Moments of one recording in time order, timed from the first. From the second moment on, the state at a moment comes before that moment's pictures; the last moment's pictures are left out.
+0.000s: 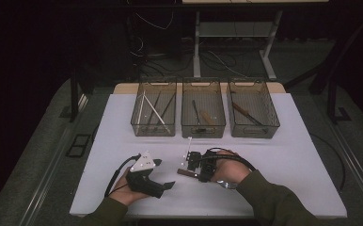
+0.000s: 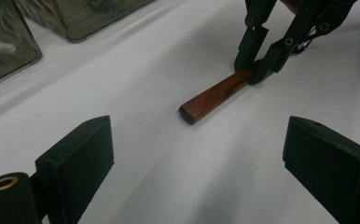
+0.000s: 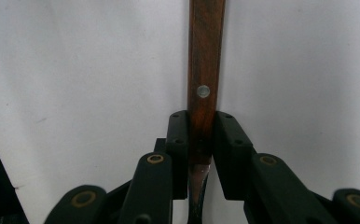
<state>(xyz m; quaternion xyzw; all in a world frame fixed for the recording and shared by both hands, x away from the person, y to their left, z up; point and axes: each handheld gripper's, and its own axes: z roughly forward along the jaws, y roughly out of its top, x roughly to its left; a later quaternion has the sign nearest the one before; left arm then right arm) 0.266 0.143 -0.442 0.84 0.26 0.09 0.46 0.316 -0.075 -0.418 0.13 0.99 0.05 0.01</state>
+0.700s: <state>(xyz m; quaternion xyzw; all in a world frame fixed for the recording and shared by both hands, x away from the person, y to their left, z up) 0.266 0.143 -0.442 0.84 0.26 0.09 0.46 0.325 -0.127 -0.406 0.19 0.96 0.20 -0.02</state>
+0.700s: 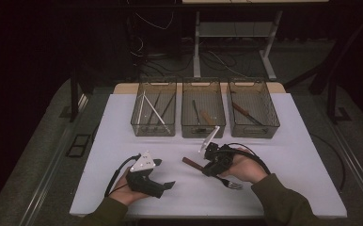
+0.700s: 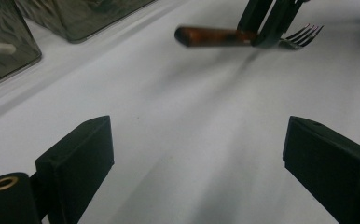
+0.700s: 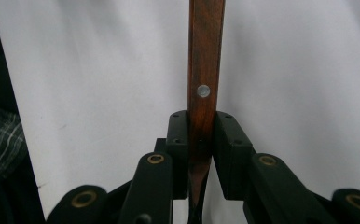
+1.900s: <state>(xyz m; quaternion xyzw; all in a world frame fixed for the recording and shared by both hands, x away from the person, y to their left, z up) 0.266 0.144 -0.441 0.84 0.26 0.09 0.46 0.341 -0.211 -0.379 0.31 0.83 0.46 0.03</state>
